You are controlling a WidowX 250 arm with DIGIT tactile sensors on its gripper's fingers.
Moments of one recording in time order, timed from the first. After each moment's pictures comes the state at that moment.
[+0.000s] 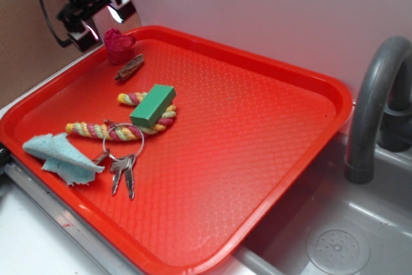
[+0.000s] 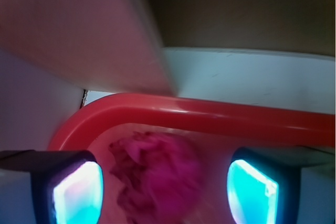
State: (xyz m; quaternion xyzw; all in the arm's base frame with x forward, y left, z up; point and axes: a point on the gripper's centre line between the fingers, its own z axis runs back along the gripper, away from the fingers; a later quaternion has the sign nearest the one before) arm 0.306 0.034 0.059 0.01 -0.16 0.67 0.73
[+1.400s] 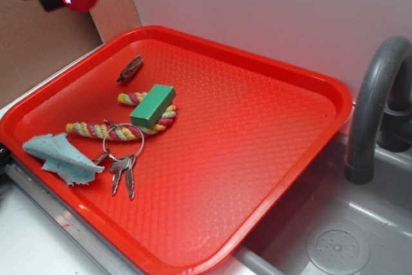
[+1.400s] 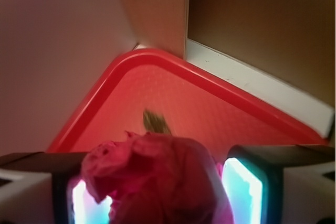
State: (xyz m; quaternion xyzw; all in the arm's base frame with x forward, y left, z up) arm 0.233 -0.062 0.199 -0.01 -0.17 0.45 0.88
